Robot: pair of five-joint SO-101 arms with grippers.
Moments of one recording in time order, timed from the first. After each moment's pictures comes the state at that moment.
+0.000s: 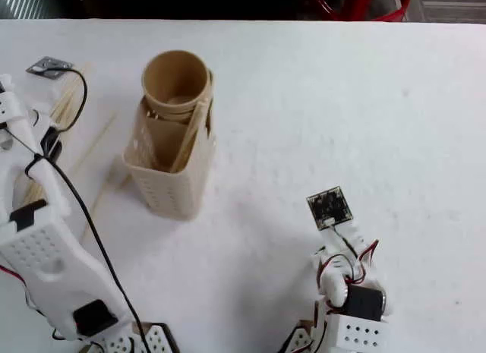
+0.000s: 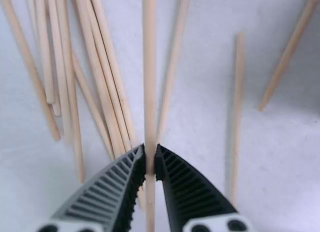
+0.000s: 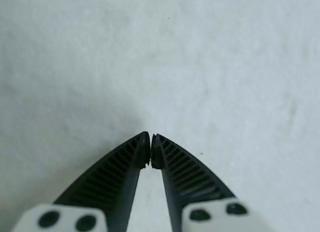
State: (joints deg) left arm -34.9 28.9 -29.1 97.2 -44.4; right arm 7.0 -103.0 96.4 73.2 32.3
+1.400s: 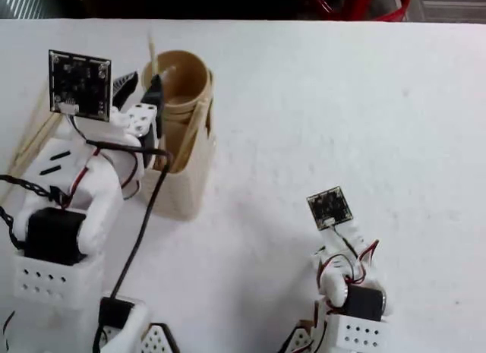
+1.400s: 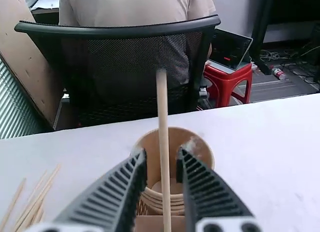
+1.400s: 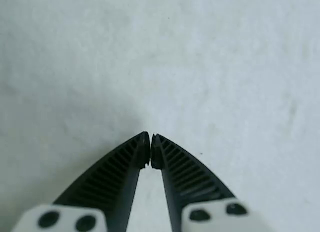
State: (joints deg) left arm 4.4 -50.7 24.3 53.3 -0.7; right arm 7.0 -103.0 96.4 73.2 32.3
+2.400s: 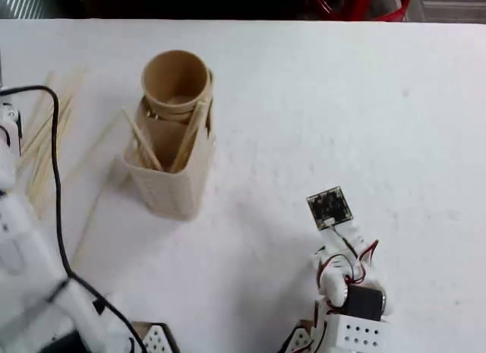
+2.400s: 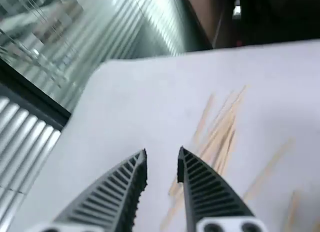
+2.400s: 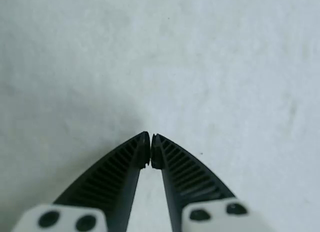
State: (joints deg) left arm -37.1 -29.2 15.7 59.2 -27.7; right arm 7.0 -103.0 96.4 73.2 32.3
